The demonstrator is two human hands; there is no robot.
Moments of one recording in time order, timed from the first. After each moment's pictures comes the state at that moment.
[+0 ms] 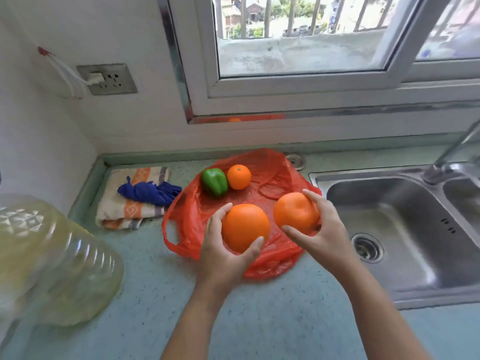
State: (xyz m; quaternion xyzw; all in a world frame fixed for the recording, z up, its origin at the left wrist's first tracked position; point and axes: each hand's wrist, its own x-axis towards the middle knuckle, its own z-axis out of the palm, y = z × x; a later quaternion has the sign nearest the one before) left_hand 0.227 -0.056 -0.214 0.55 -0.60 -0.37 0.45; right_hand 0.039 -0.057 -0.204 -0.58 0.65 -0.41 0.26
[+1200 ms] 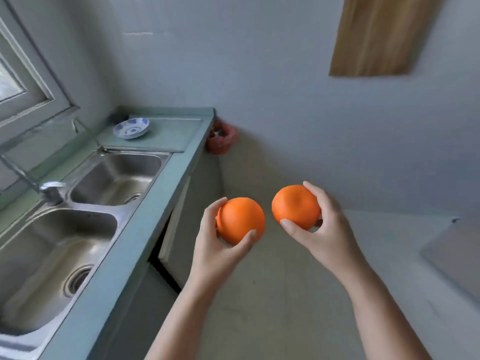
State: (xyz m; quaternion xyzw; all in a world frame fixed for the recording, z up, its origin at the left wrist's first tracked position) left_hand -0.144 0.369 -0.175 -0.01 -0.78 -0.60 0.14; right_hand -0.164 0.556 -0.155 -0.07 0.85 -0.50 -0.12
